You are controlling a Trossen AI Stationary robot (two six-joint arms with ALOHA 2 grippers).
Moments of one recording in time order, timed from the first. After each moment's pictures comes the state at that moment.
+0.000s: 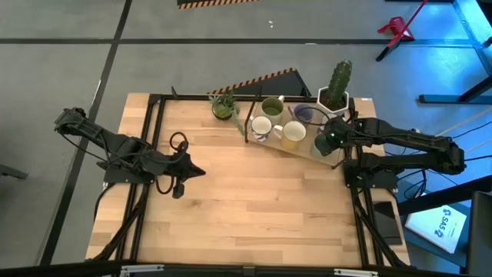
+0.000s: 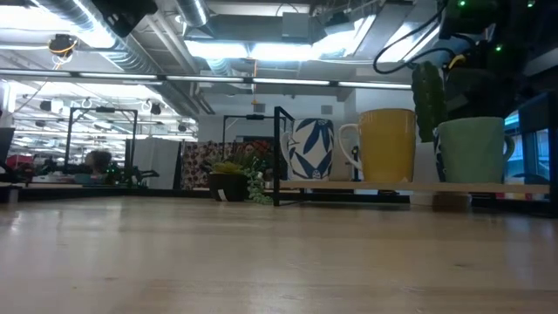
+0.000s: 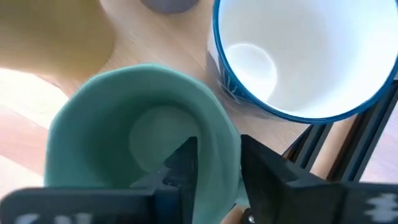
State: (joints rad) left arm -0.43 0.86 0.76 -0.43 -0.38 -0.34; right arm -0.32 0.88 0.76 -1.16 0.28 0.70
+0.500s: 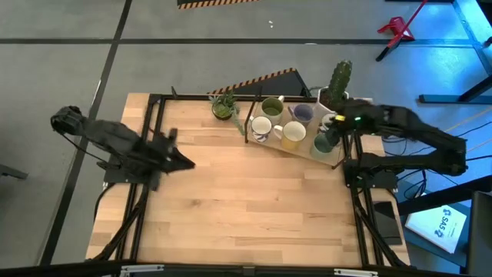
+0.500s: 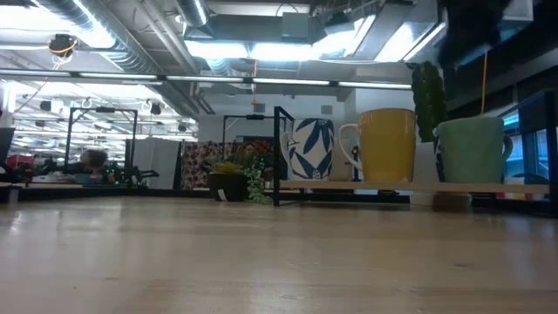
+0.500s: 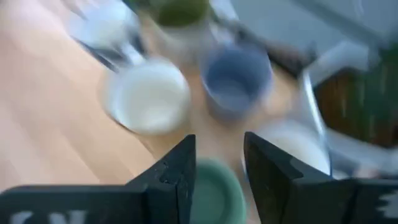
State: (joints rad) left arm -0.43 0.78 1.01 -0.44 -0.27 -0.27; right arm -0.30 0.83 1.09 -1.13 0.27 0.39
